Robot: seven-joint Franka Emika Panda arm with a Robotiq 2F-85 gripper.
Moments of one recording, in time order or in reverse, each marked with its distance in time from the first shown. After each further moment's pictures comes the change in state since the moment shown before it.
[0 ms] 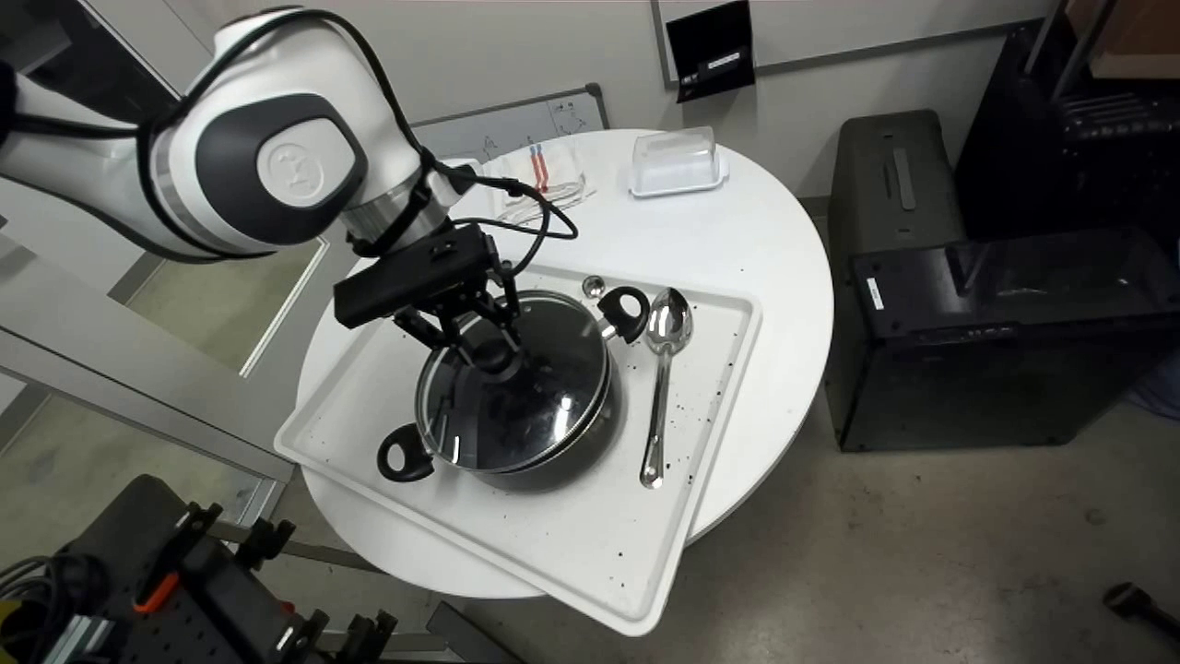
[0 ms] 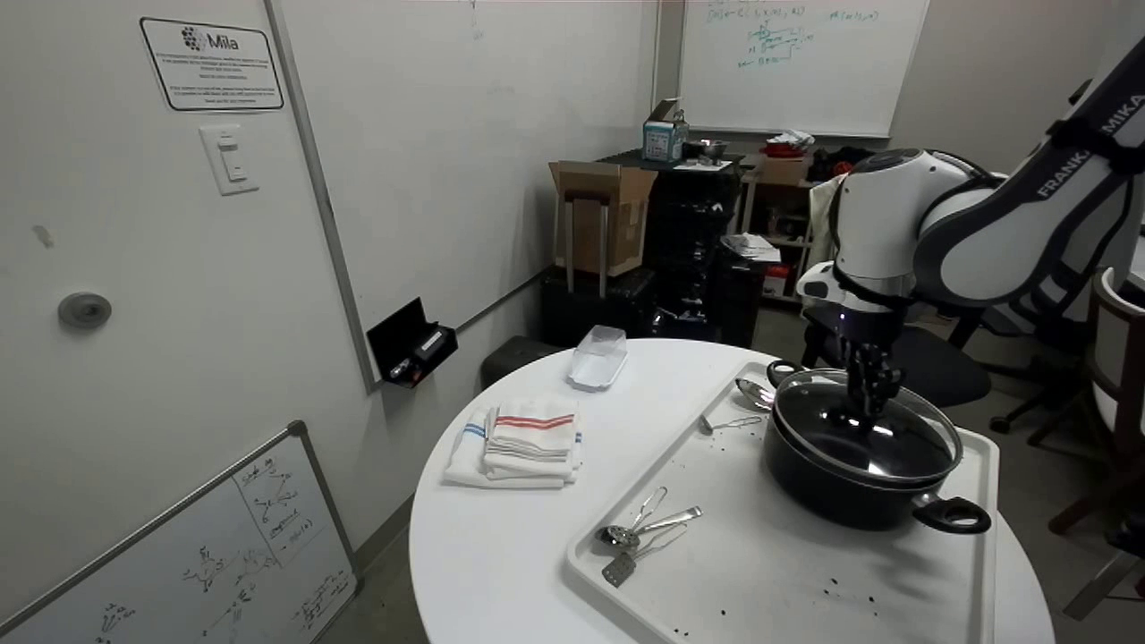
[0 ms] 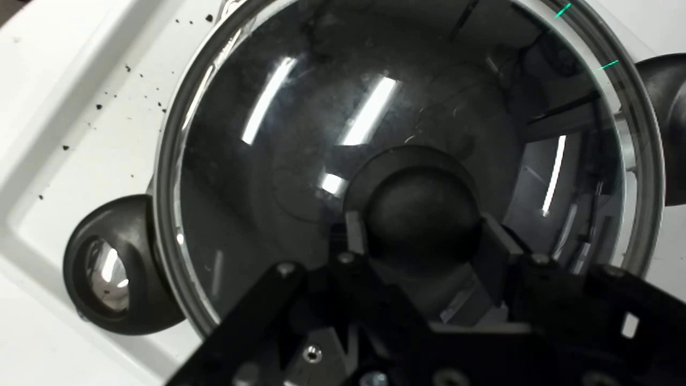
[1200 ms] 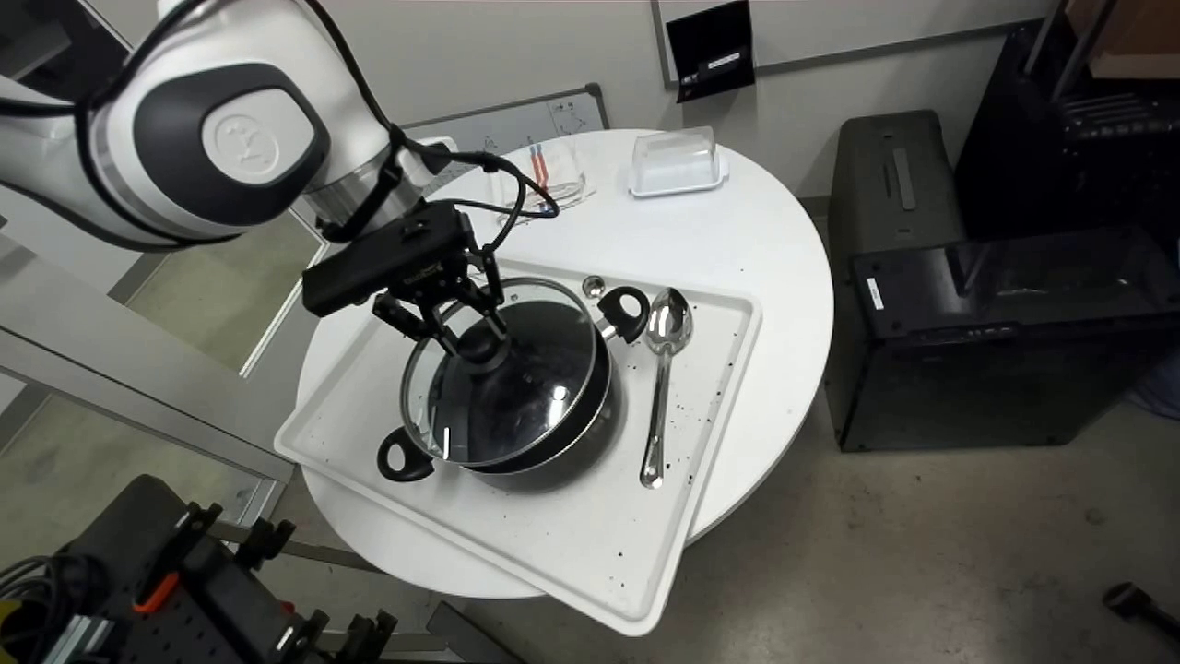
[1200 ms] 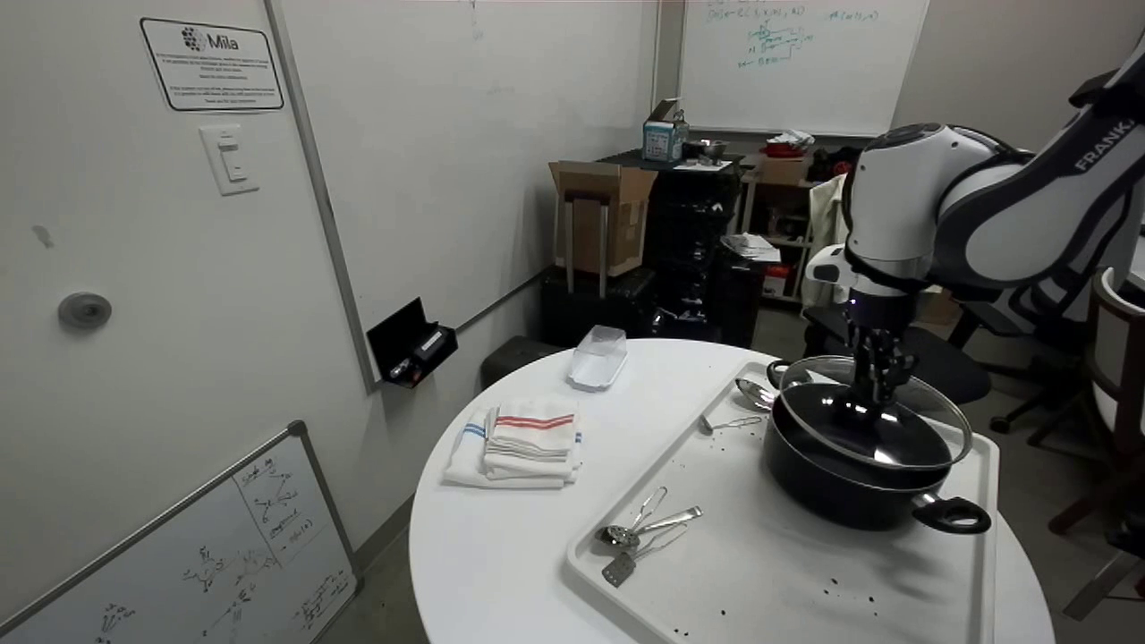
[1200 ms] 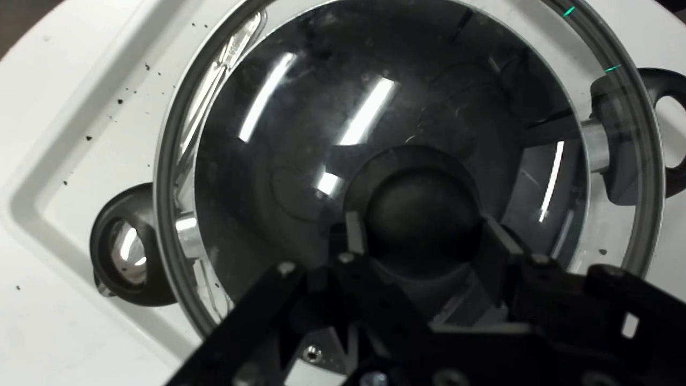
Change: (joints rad) arm 0.005 -0.082 0.004 -0.054 -0.013 -0.007 -0.006
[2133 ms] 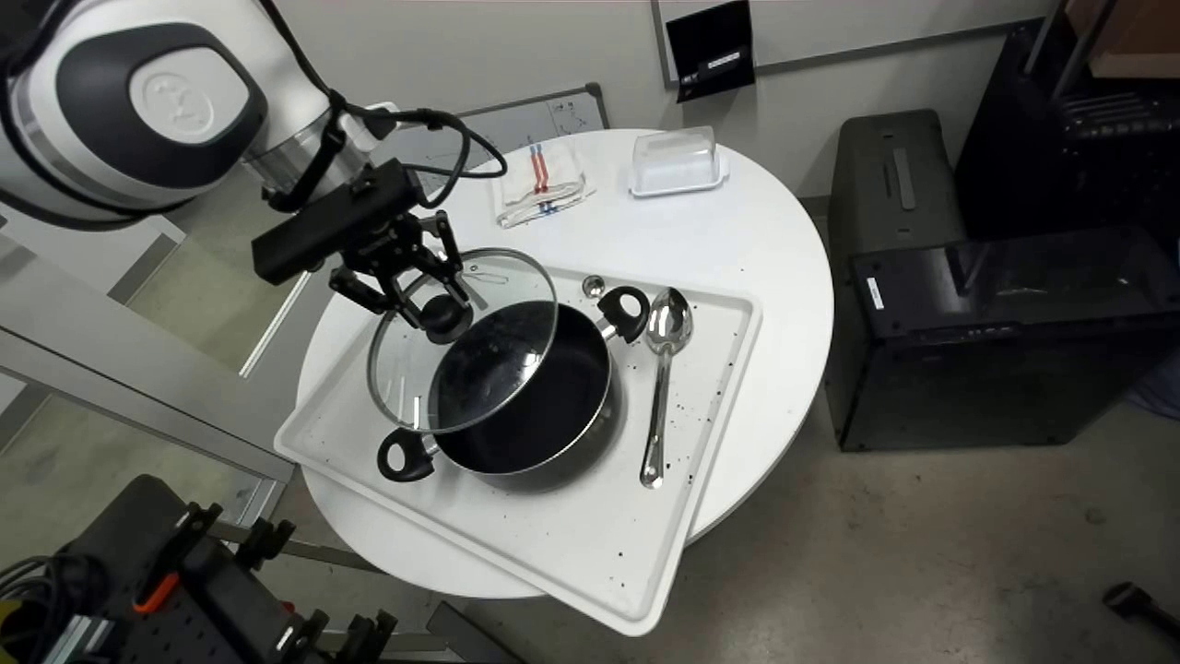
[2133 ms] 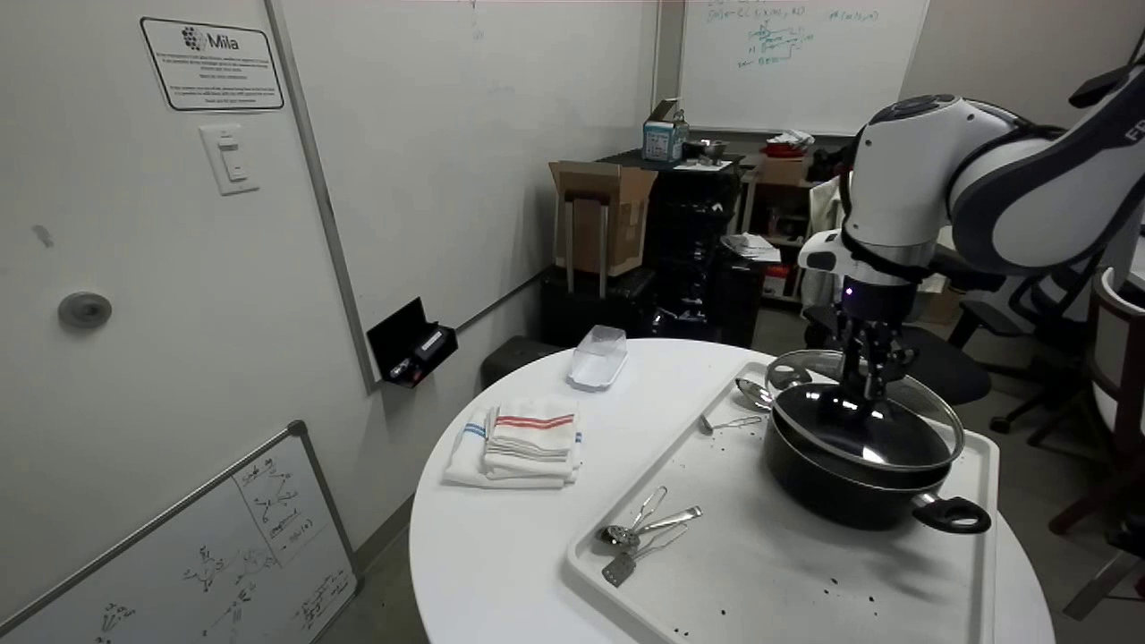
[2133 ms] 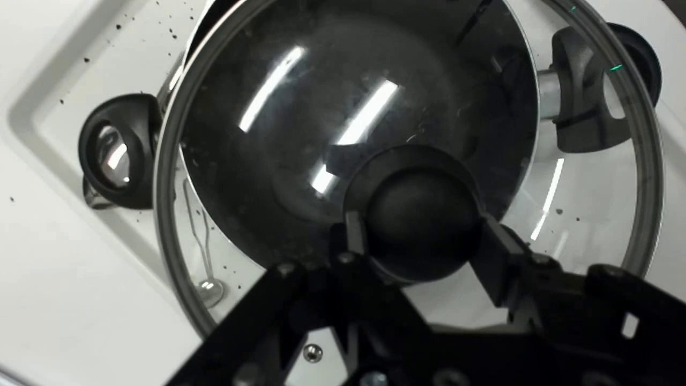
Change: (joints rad) arm 0.023 -0.077 0.058 -0.038 -0.006 -0.006 -0.010
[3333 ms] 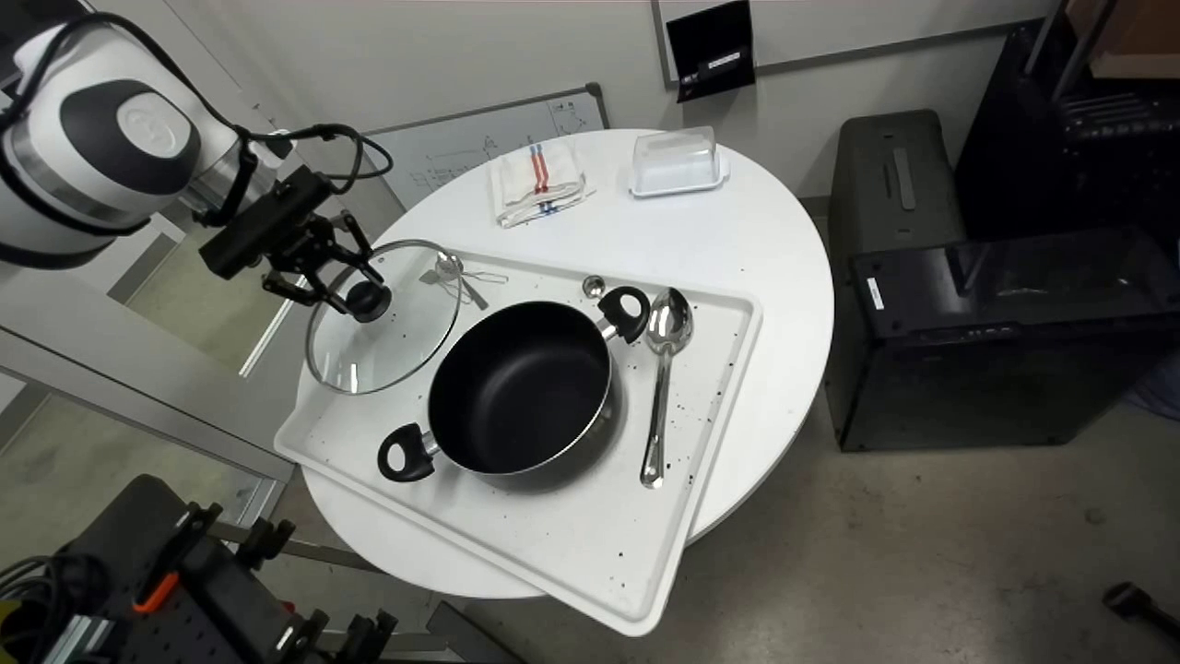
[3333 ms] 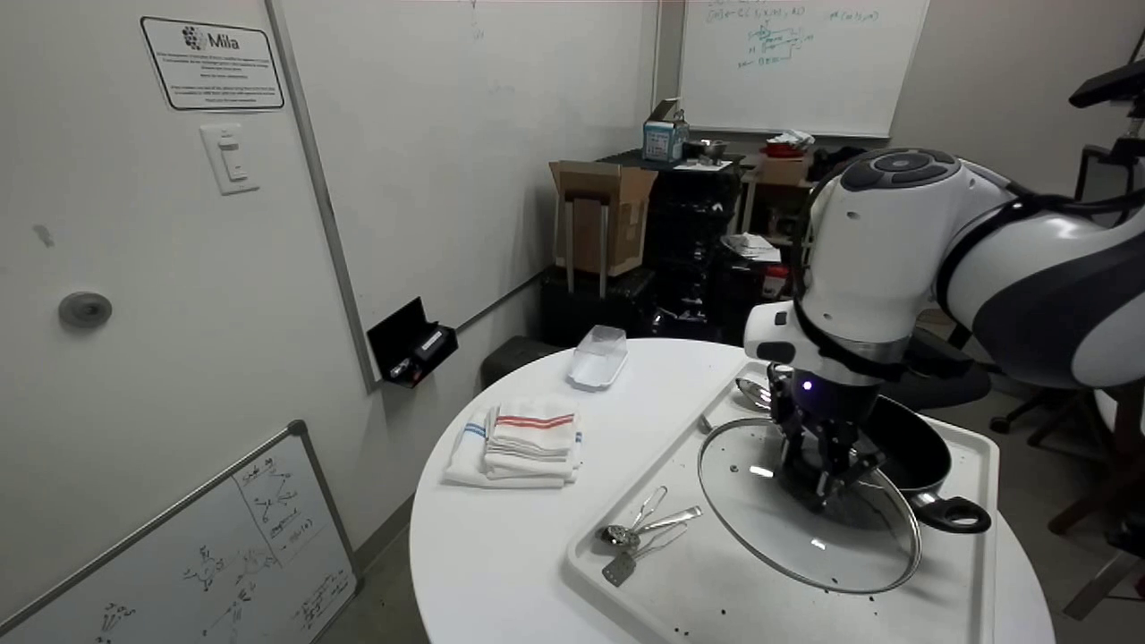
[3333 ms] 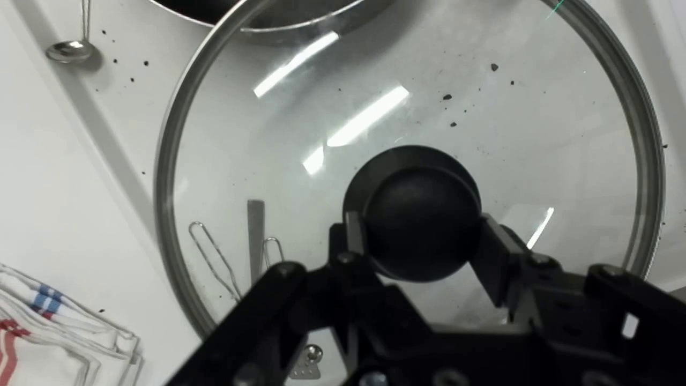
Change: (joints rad) arm 0.233 0.102 0.084 0.035 -0.131 0.090 0.144
